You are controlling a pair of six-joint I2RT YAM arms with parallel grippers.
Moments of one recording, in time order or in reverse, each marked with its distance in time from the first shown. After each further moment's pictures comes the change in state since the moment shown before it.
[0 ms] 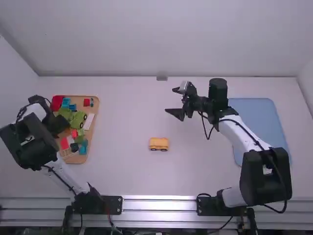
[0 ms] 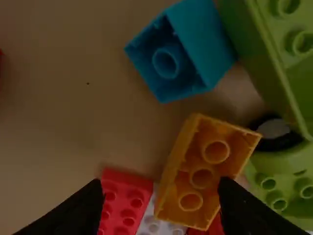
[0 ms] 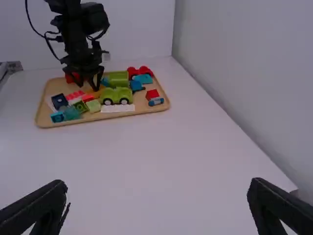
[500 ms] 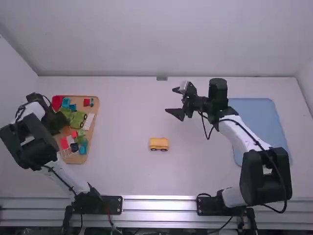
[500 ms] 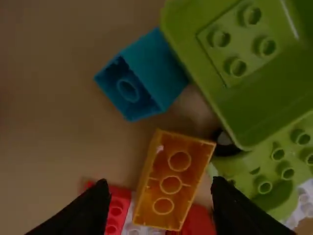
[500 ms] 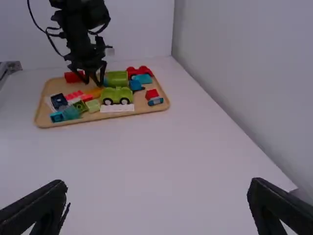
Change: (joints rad) left arm -0.002 0.000 0.013 -0.003 0.072 0.061; right arm 0.000 0.000 0.000 0.001 0.002 -0.001
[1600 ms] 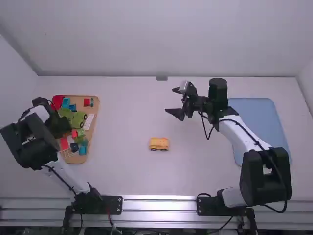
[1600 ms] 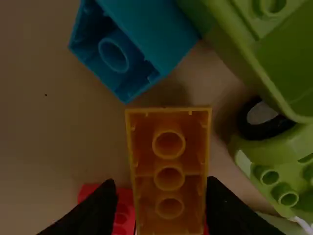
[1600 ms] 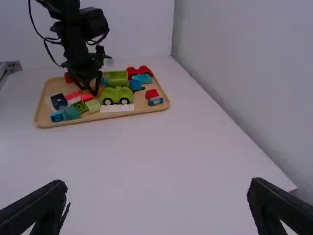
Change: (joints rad) left arm -0.012 0.000 -0.093 0.103 -0.051 0.085; right arm 0.000 0.000 0.000 -0.001 0.001 -0.003
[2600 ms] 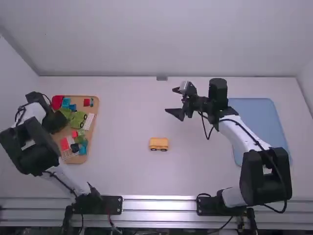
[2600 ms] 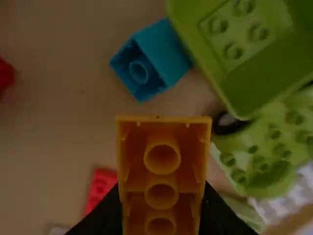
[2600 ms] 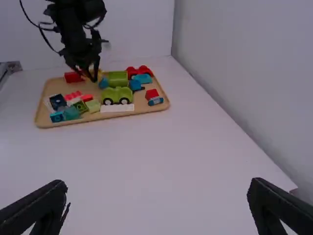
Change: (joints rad) left arm -0.008 -0.139 0.025 -0.063 -0.005 -0.125; right arm 0.000 0.000 0.000 0.000 0.000 0.006
